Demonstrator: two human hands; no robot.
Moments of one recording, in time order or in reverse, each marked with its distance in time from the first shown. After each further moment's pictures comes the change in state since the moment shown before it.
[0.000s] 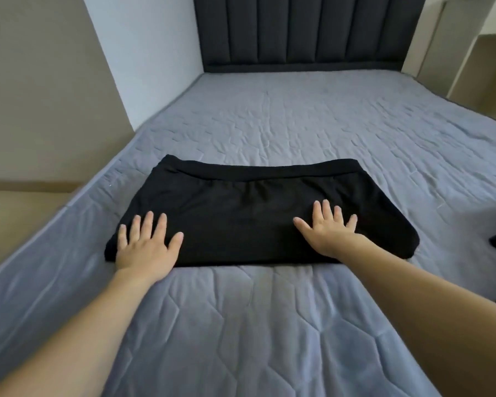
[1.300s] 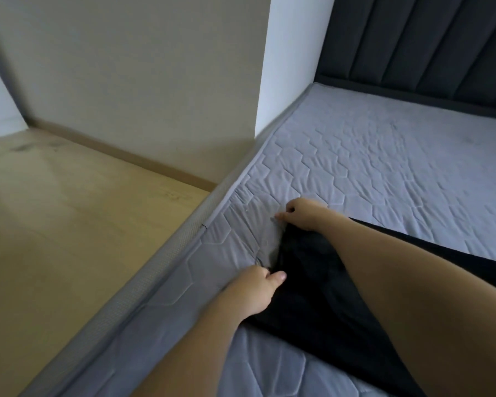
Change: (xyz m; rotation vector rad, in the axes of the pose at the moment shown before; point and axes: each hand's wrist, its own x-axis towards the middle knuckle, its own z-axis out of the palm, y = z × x) left_hand 0.091 -0.110 0.007 -0.943 -0.424 -0.025; right_hand 0.151 -0.408 -0.014 -0.065 -0.113 -0.532
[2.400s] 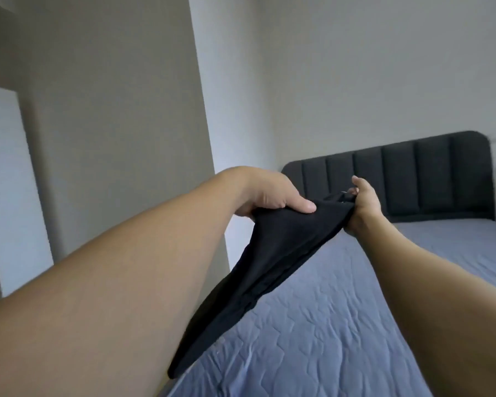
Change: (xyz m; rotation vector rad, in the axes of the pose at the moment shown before) left_hand -0.319 0.476 -0.091 0.429 0.032 0.424; right_hand -0.324 0.119 -0.350 2.190 0.727 -0.156
